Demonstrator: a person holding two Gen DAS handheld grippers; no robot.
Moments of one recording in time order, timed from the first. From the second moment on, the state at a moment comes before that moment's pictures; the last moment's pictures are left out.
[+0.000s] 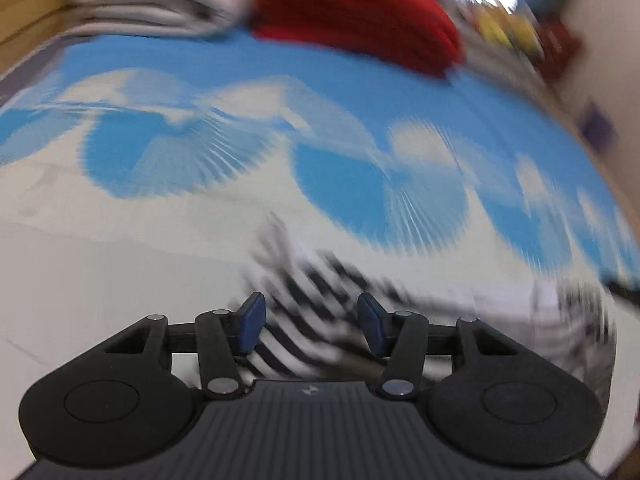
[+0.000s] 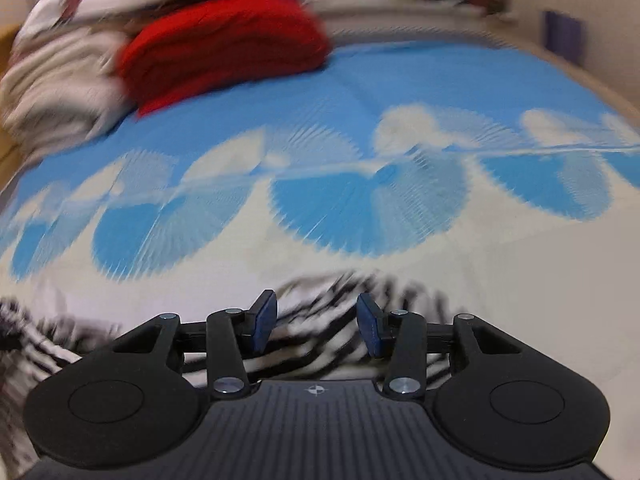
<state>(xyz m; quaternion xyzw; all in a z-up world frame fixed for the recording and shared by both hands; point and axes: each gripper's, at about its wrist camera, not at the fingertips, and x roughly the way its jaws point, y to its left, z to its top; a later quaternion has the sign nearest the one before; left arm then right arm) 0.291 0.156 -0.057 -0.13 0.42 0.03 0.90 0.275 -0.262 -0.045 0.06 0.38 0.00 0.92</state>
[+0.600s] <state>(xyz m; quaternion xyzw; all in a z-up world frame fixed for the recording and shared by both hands) 0.283 0.143 -0.068 0.03 0.50 -0.09 0.86 0.261 -0.265 -0.044 0.01 0.45 0.14 0.88</state>
